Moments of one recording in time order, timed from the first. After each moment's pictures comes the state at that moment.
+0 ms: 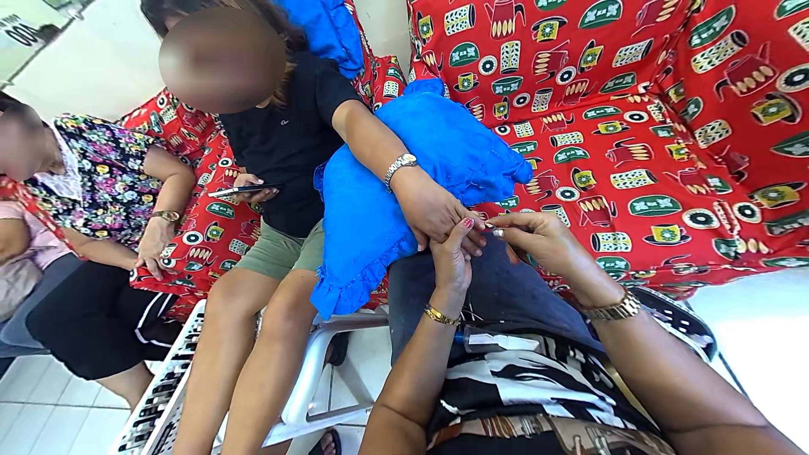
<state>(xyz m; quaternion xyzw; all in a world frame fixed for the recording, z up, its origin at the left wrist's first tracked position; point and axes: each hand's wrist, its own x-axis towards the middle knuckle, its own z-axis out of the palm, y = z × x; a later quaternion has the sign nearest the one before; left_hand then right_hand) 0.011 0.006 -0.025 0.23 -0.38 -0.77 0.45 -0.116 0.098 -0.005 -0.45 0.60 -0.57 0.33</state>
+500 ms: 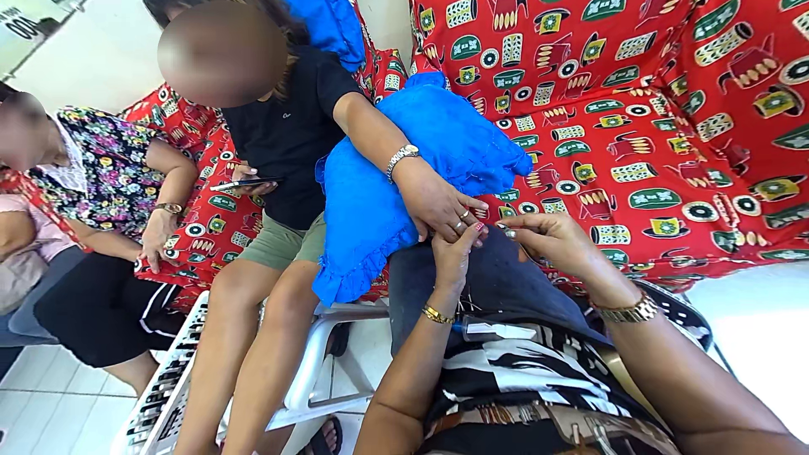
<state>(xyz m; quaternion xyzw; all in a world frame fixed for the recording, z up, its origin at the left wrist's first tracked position) 0.024 0.012 -0.038 0.27 -0.50 -0.71 0.42 -0.123 0.121 -0.015 -0.46 0.64 -0.52 0.32</state>
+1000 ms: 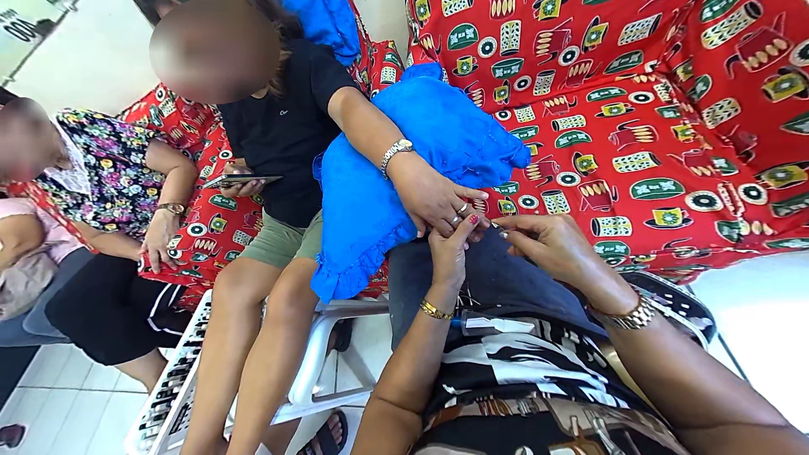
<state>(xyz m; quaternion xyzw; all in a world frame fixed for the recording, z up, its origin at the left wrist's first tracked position) 0.025 0.013 -0.036 0.25 -0.48 -0.73 0.43 -0.108 0.127 -0.010 -0.53 0.68 -0.47 0.19</state>
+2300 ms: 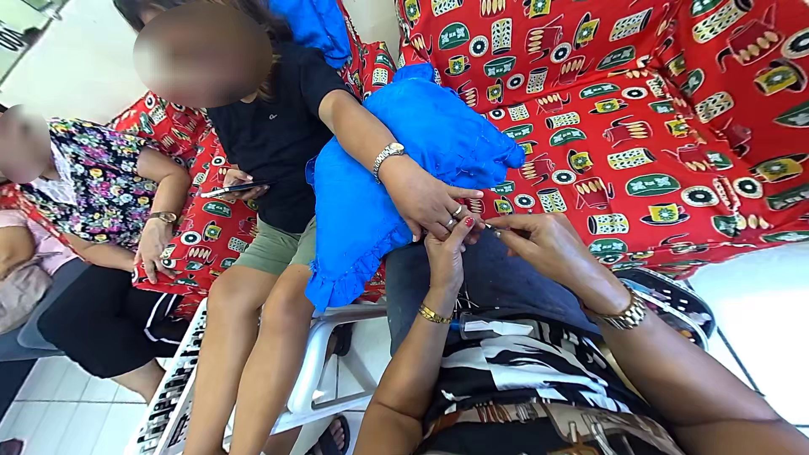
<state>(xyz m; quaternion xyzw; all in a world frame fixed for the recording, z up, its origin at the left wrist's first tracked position) 0.023 0.012 -0.039 0.24 -0.48 -0.72 0.44 -0.107 0.122 -0.008 -0.53 0.70 -0.45 0.15</state>
